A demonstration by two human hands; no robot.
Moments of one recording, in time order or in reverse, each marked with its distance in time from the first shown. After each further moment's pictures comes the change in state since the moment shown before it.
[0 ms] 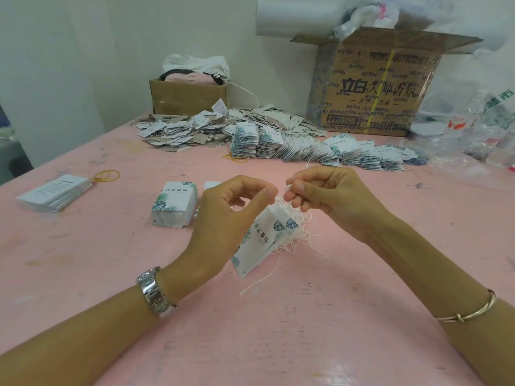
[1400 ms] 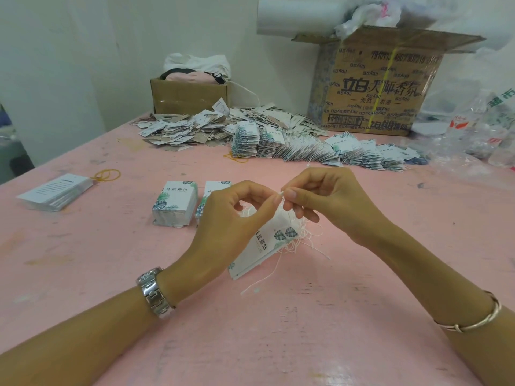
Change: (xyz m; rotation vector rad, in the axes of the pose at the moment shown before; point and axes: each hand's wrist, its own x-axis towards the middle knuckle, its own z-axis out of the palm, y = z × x) left_hand -0.003 -0.007 0.000 0.132 -0.057 0.055; right_hand -0.006 -0.005 0.015 -0.264 0.007 -0.089
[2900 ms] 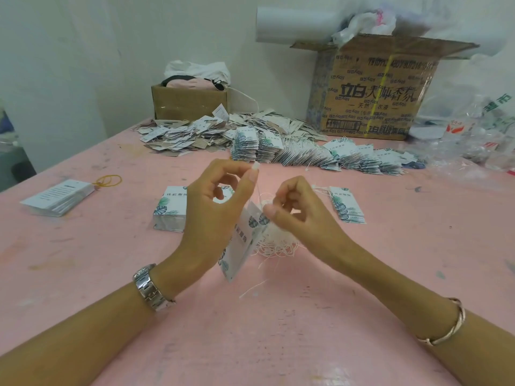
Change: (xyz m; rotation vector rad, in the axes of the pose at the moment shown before) left_hand 0.014 0.003 -0.009 -0.121 0.242 0.113; right_hand -0.008 0.022 0.031 -0.173 0.087 0.059
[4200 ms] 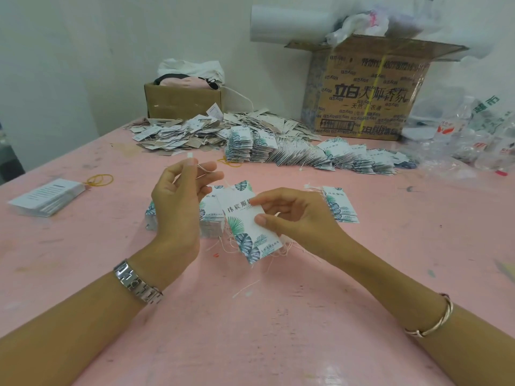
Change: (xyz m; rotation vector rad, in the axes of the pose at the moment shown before) left_hand 0.015 -0.006 -0.008 -0.433 0.358 -0.421; right_hand 0.004 0.007 -0.006 0.180 -0.093 -0.087
